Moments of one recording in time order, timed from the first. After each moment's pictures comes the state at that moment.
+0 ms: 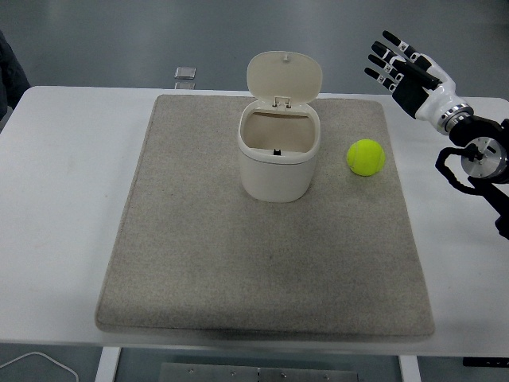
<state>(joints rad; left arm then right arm) 0.04 0.00 -0.04 -0.13 0.01 -0.05 -0.31 0.94 -0.35 0.59 0.82 0.02 0.07 0.13</state>
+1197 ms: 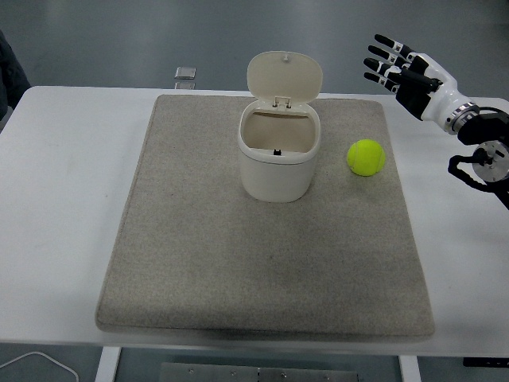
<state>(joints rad) 0.04 0.00 -0.04 -0.12 0.01 -0.05 -0.31 0.95 -0.39 0.57 0.82 -0.21 0.15 0.13</state>
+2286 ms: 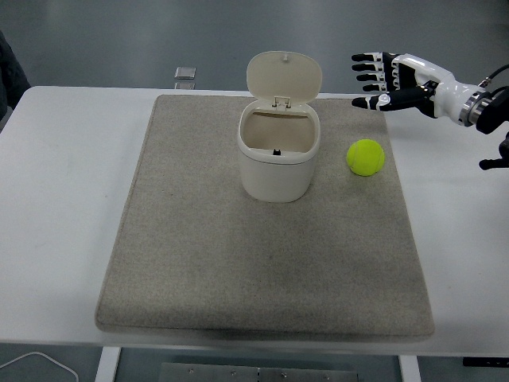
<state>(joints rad) 0.04 0.00 -0.04 -0.12 0.01 -0.05 -0.31 1.05 -0.51 0.42 0.93 -0.69 0.27 0.14</state>
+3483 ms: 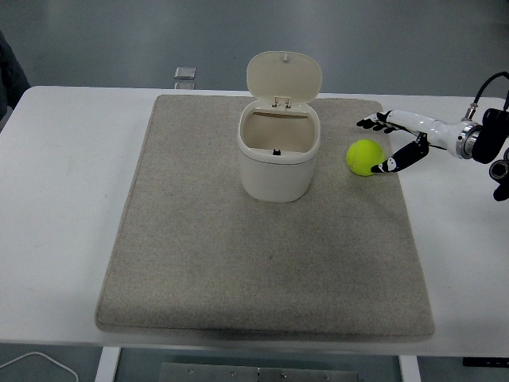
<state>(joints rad) 0.04 0.00 -0.04 -0.12 0.01 -0.05 -0.31 1.03 -0.51 0.27 0.92 -1.21 0.17 0.13</state>
